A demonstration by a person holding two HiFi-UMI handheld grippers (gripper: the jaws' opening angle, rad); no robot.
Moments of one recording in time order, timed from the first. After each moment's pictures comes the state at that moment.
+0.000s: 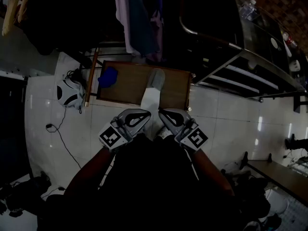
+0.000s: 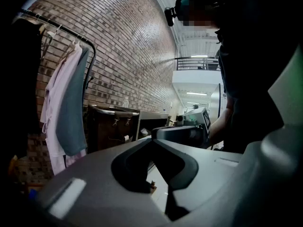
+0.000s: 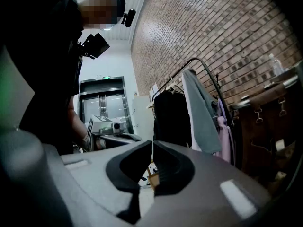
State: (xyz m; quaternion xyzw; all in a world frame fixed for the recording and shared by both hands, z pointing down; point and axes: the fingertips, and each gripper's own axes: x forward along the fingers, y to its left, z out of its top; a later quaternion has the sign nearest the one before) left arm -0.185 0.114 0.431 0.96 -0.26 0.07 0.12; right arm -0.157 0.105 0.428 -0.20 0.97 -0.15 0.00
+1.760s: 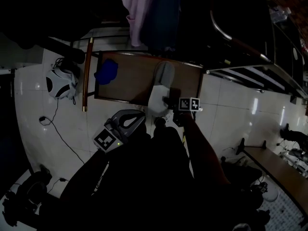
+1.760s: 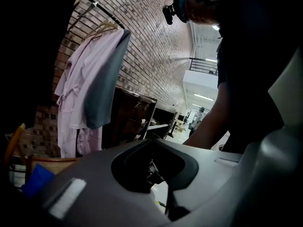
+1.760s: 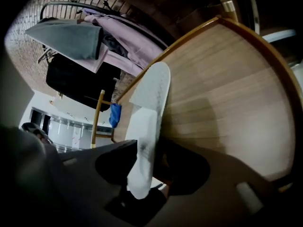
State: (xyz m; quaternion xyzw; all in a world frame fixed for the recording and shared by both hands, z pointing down) left arm -0.285 0.046 0.520 0.94 -0.26 0.08 0.22; right arm -0.166 0.029 0.831 -0.30 0.67 -0.65 -0.21
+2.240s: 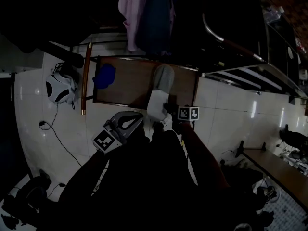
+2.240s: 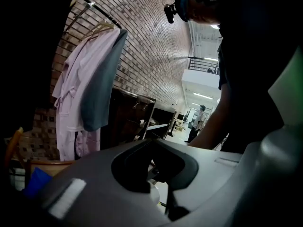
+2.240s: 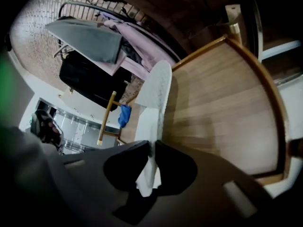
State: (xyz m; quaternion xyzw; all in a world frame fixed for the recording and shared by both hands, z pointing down) left arm -0.278 0.045 0.517 0.94 -0.26 0.08 0.20; right arm -0.160 0.036 0.793 -0.30 0.71 -0.61 -0.18
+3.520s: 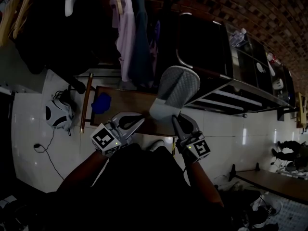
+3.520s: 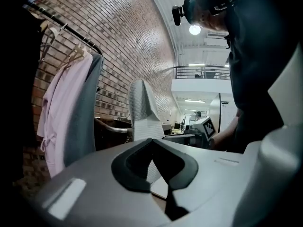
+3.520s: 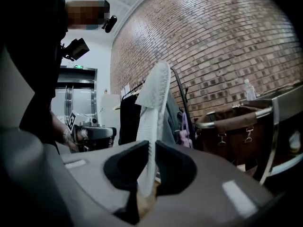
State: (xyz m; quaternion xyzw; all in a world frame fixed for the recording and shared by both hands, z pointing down) left arm -0.232 -0.001 0.381 0.97 -0.24 0.01 0.10; right arm -0.116 -0.015 0.405 -0.40 0.91 -0.12 -0.02
